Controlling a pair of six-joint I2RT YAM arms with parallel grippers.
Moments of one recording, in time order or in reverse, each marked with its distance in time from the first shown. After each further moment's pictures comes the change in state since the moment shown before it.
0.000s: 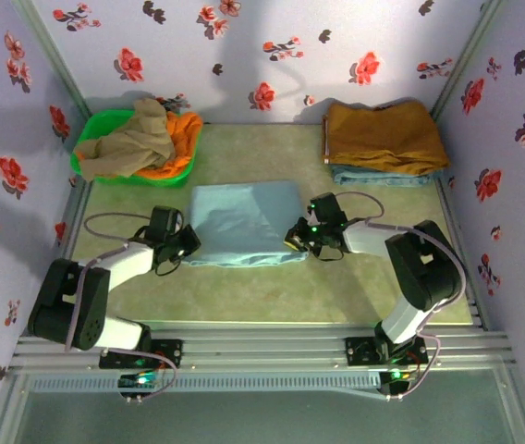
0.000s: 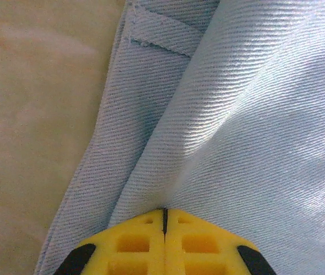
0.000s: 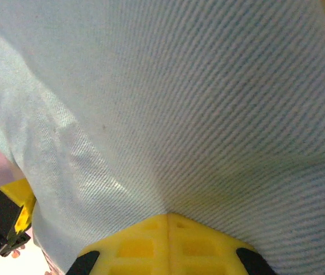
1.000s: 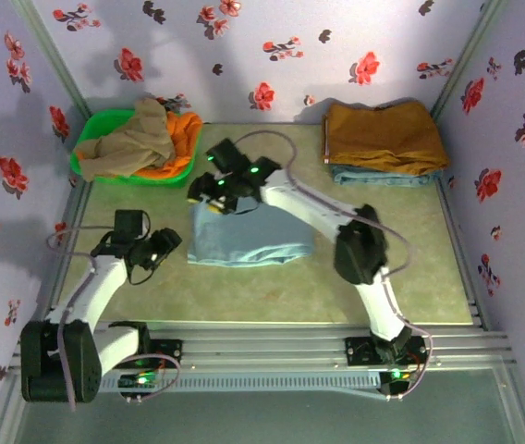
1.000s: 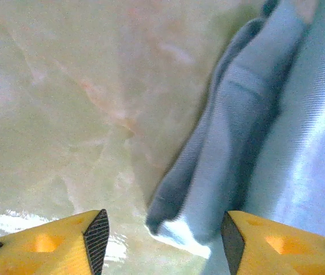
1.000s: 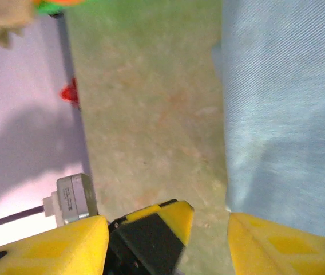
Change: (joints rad) left arm 0.223 -0.328 0.056 -0.438 0.098 0.011; right arm 0.367 0.411 1.206 -0.662 0.151 0.084
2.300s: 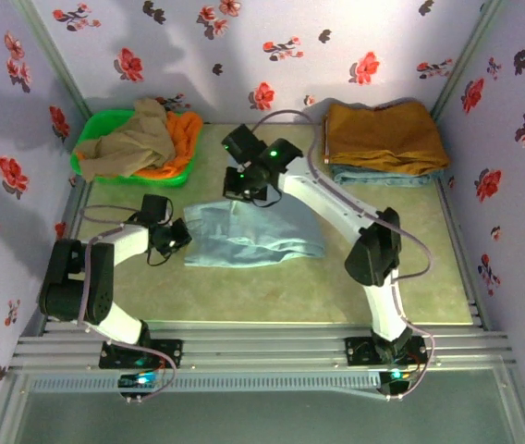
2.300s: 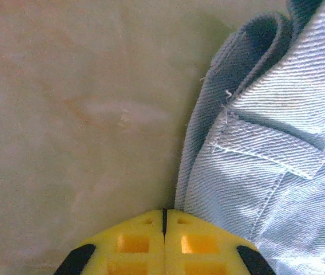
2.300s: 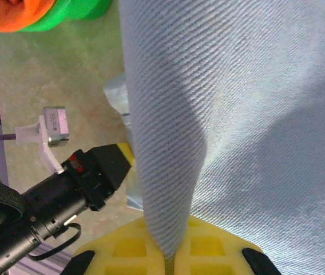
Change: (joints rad) left arm -0.100 0.480 0.089 0.295 -0.012 0.072; right arm -0.006 0.006 0.177 -0.391 0.198 -0.188
